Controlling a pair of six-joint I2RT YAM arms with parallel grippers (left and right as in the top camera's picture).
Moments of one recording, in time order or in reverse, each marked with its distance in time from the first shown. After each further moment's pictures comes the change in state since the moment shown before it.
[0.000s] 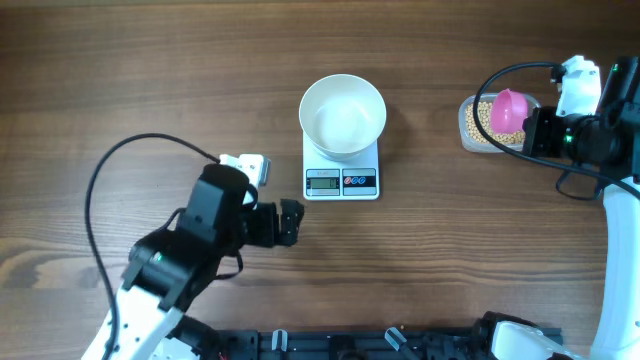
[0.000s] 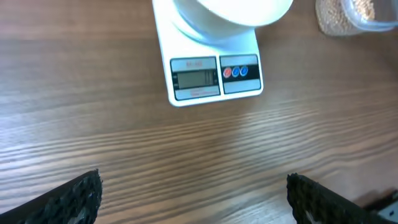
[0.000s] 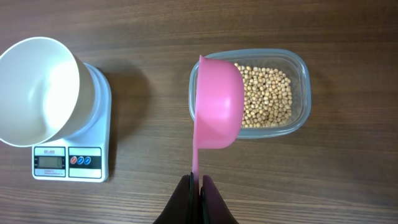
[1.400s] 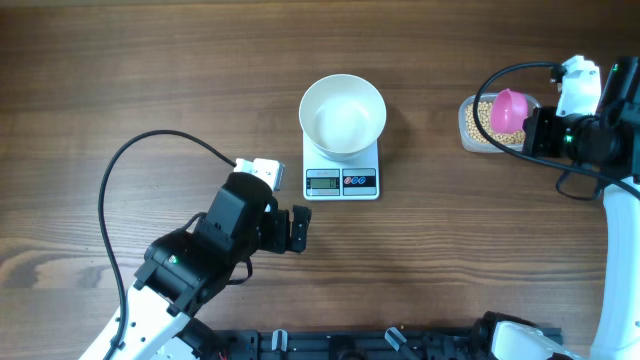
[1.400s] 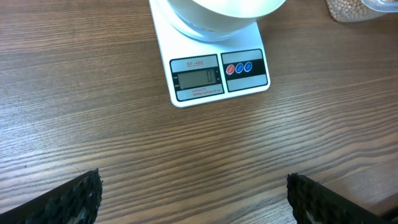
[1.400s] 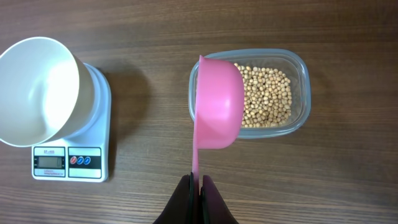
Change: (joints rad) left arm -0.130 0.019 0.003 0.010 -0.135 -0.013; right arm 0.000 0.000 0.000 0.000 0.001 0.000
